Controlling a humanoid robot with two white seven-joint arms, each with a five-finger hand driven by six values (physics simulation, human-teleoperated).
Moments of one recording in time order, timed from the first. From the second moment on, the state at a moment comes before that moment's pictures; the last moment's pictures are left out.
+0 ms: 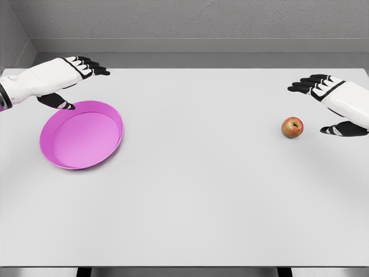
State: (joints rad) left arm -0.72 0.83 -0.62 -1.29 -0.42 -0.61 -0.29; right arm -0.16 -1.08 0.23 -1.75 0.27 -0.44 0.17
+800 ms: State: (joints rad) left arm -0.72 0.84 -0.62 -1.29 -0.42 -0.61 -0.29; right arm -0.42 -0.97 0.51 -1.75 0.26 0.09 0.52
